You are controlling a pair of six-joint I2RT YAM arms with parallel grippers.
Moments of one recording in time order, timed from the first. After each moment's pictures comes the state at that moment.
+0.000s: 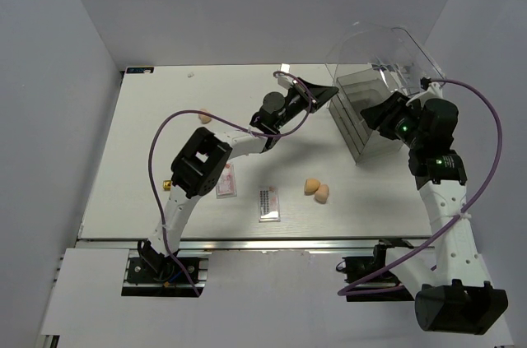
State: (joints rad) left arm -0.72 2.30 1.62 0.97 0.20 -1.39; right arm -0.01 0.93 1.00 -0.37 -0.33 0.51
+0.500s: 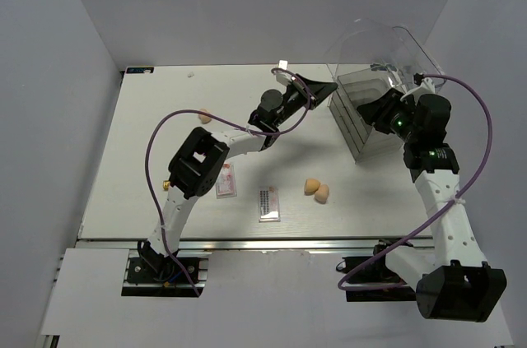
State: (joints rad) left arm -0.72 2.28 1.62 0.97 0.20 -1.40; right arm -0.01 1.01 0.97 -0.25 -0.36 0.51
